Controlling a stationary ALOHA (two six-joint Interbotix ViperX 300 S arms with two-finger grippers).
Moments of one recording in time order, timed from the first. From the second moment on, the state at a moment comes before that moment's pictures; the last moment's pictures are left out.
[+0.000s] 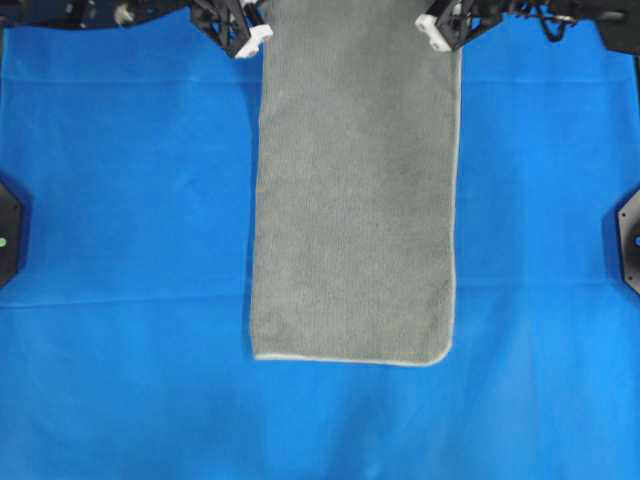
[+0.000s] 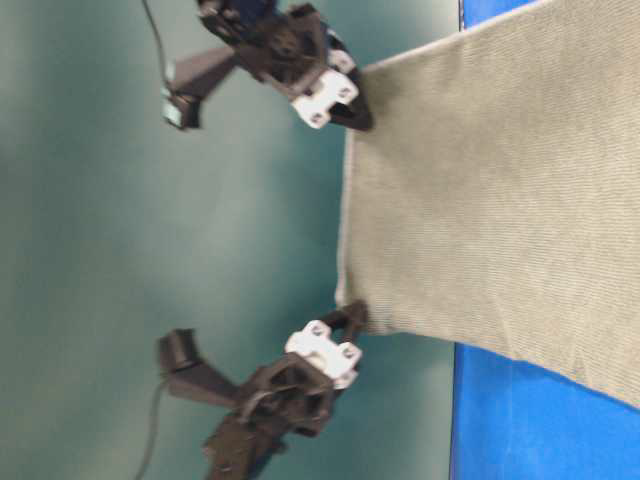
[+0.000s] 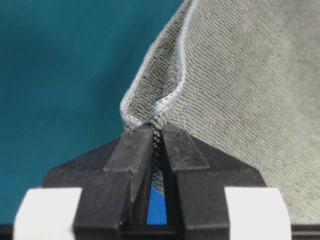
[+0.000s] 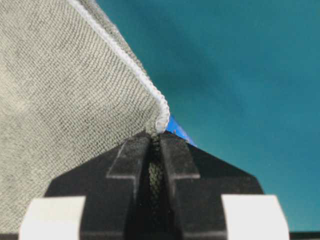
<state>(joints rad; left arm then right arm) 0.62 0.08 0.54 -0.02 -0.08 0.22 -0.68 -0.05 0.62 -0.71 0.19 0.64</state>
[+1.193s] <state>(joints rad) -0.22 0.07 0.78 -0.04 0.00 -0.10 0.17 -0.11 0.93 -0.58 0.18 1.00</state>
